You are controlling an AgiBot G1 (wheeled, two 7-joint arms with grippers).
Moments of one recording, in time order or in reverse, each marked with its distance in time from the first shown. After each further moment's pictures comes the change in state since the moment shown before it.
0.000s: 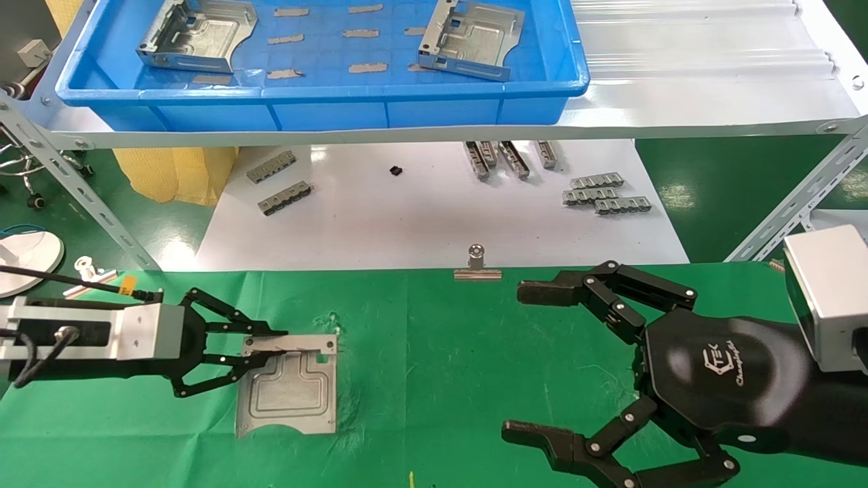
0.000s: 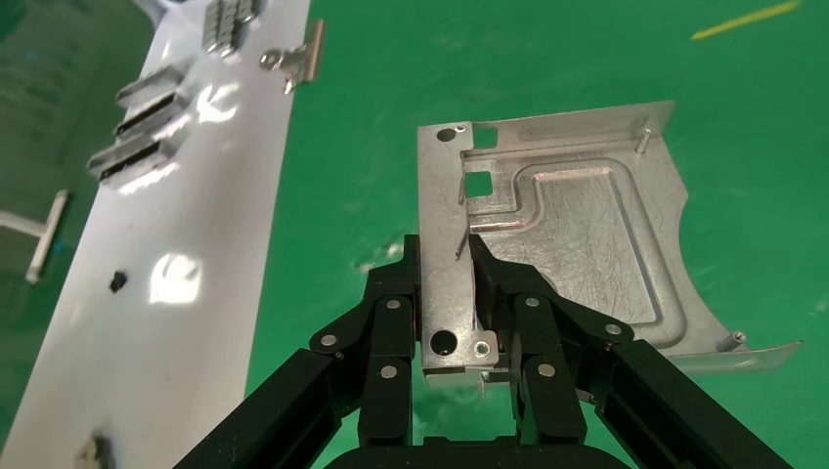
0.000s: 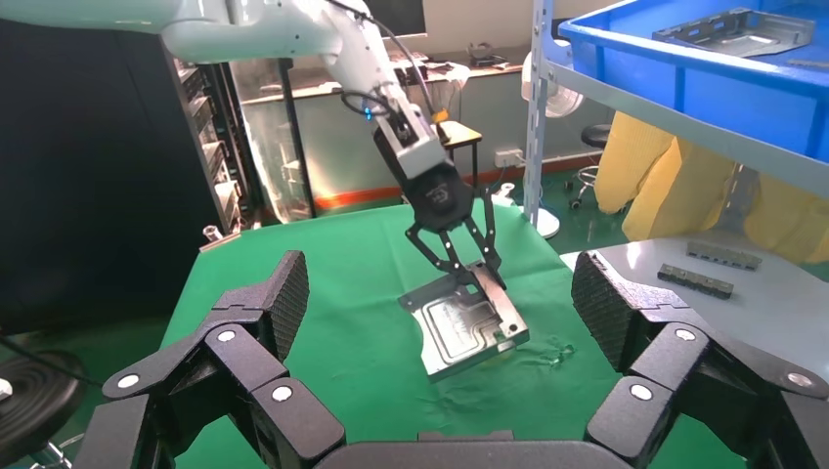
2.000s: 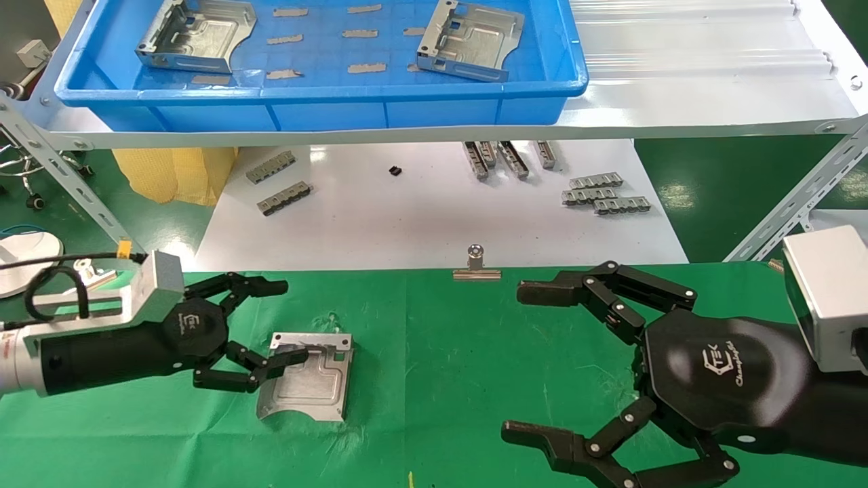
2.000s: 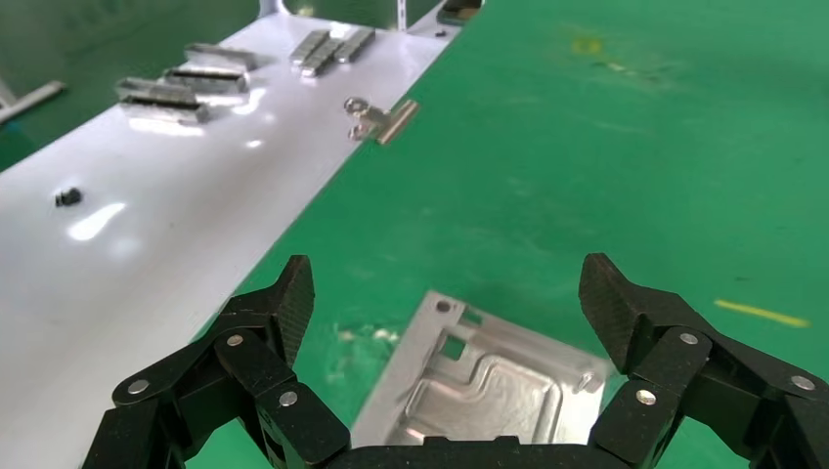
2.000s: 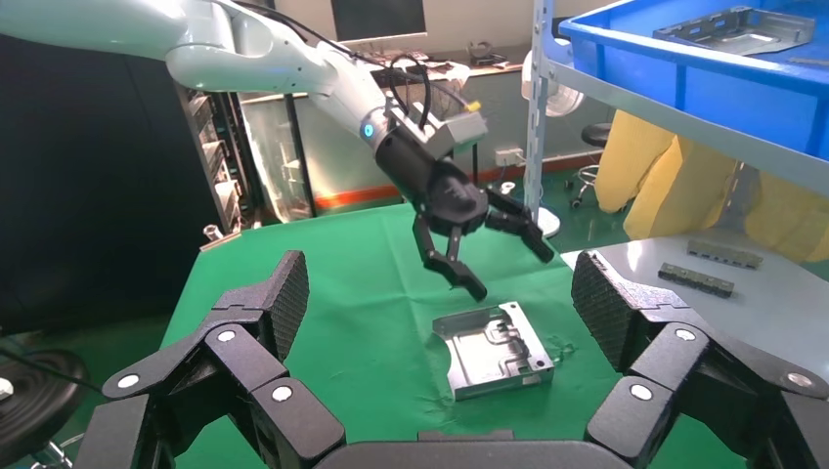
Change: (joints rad) left arm 0.112 0.064 -0.132 0.215 -0.182 0.061 -0.276; right arm 0.000 0.000 0.000 0.000 0.000 0.000 0.000
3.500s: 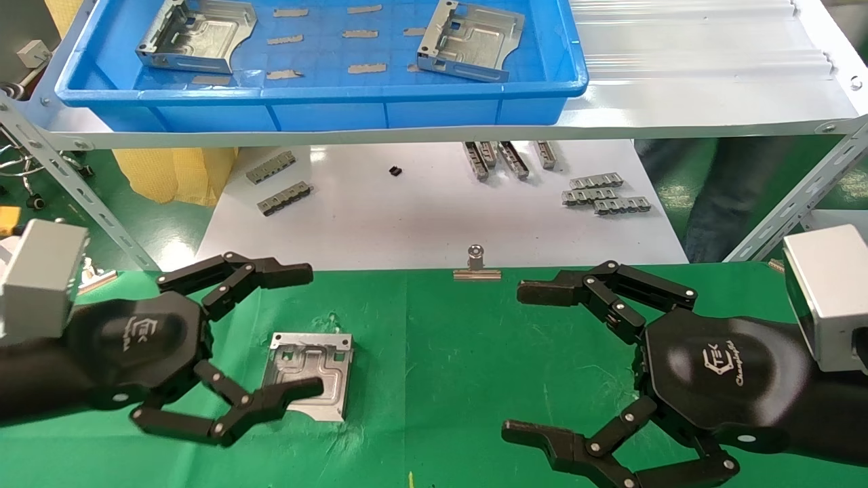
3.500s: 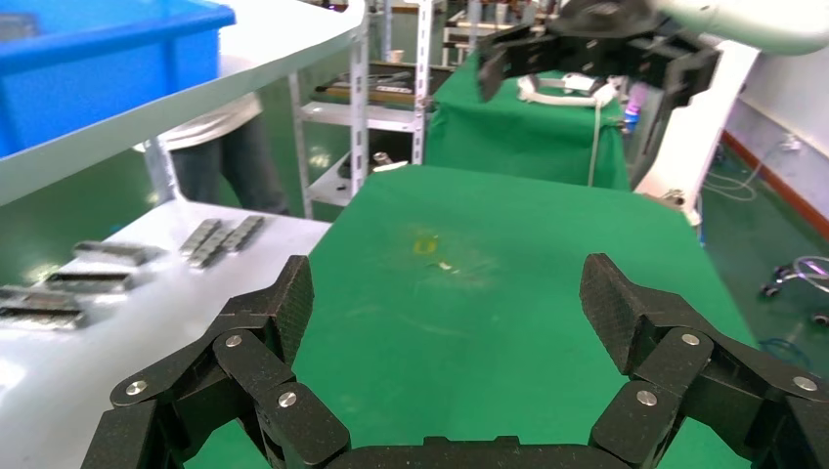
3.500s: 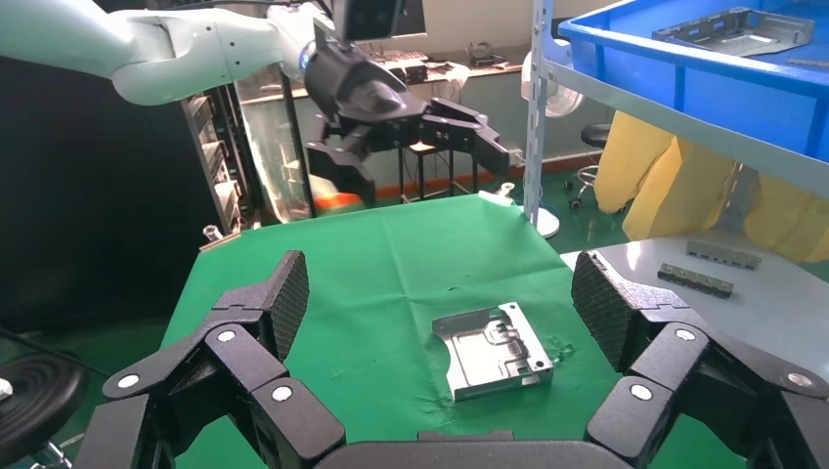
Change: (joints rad) left arm 0.350 -0.215 -0.373 -0.880 -0.127 -0.077 -0.508; right arm 0.000 0.000 0.000 0.000 0.000 0.000 0.000
